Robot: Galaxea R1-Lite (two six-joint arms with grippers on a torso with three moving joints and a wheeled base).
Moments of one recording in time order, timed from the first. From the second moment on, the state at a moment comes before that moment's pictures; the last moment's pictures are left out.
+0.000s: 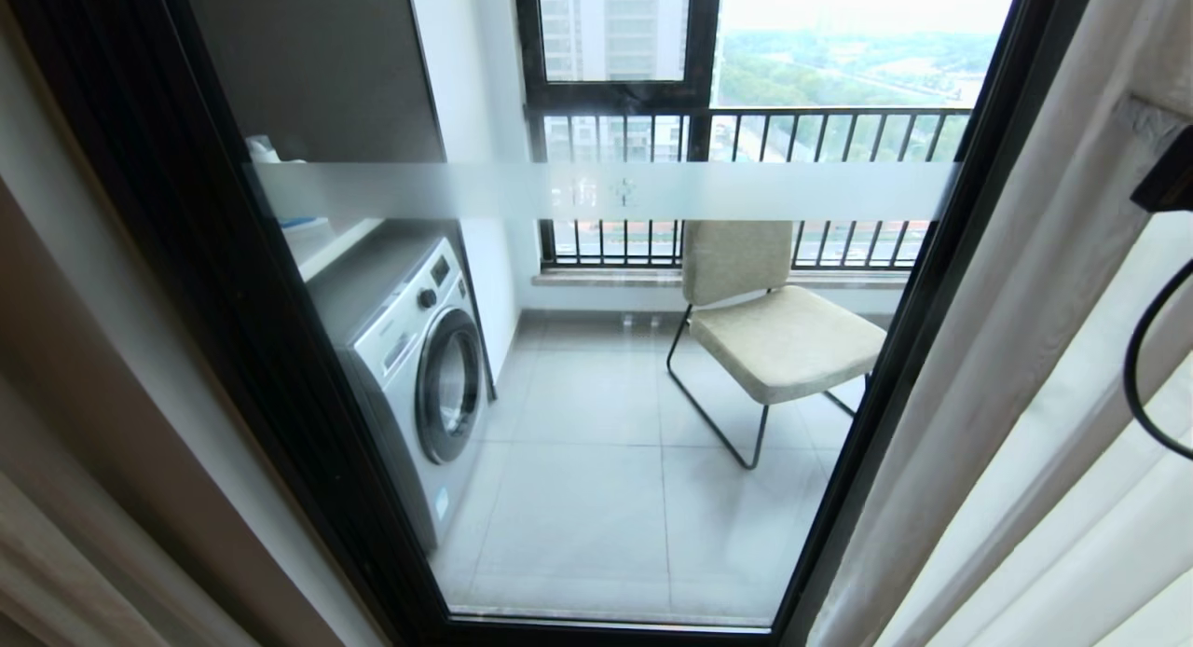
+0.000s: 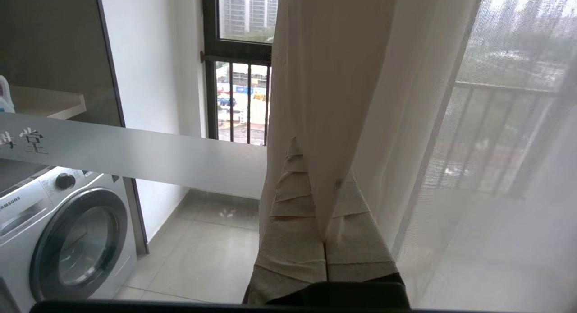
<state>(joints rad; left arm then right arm) 0.00 0.00 0.00 -0.05 0.03 -0.02 -0.09 1.40 -0.85 -0.88 0.18 -0.01</state>
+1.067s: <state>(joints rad) 0.00 0.00 0.00 -0.05 0.03 -0.02 -0.09 1.35 -0.82 -0.87 0.18 -0.01</state>
